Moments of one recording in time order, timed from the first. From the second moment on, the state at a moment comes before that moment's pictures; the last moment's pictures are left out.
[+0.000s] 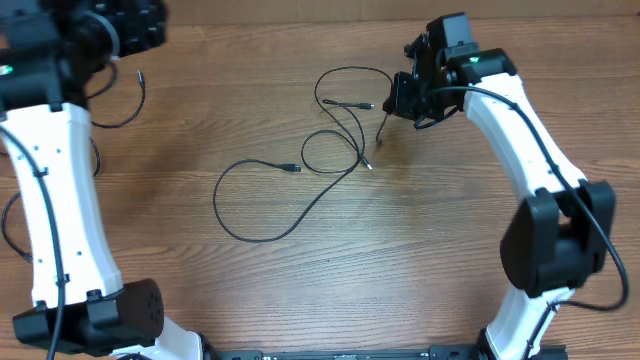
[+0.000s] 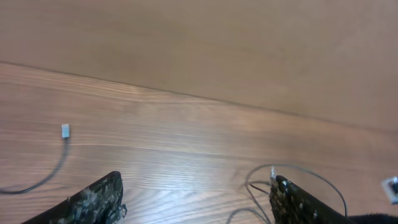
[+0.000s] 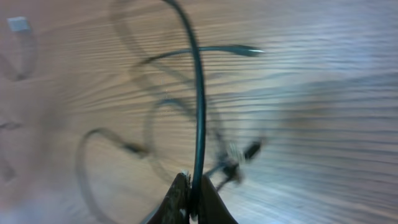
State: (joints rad) left arm 0.17 1.75 2.10 -0.97 0.35 -0.18; right arm 0.20 1.97 1.75 -0.91 -0.43 0.32
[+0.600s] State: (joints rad) left arm -0.08 1.89 2.10 -0.97 0.58 0.01; right arm 0.20 1.52 1.94 -0.94 -0.71 0.33
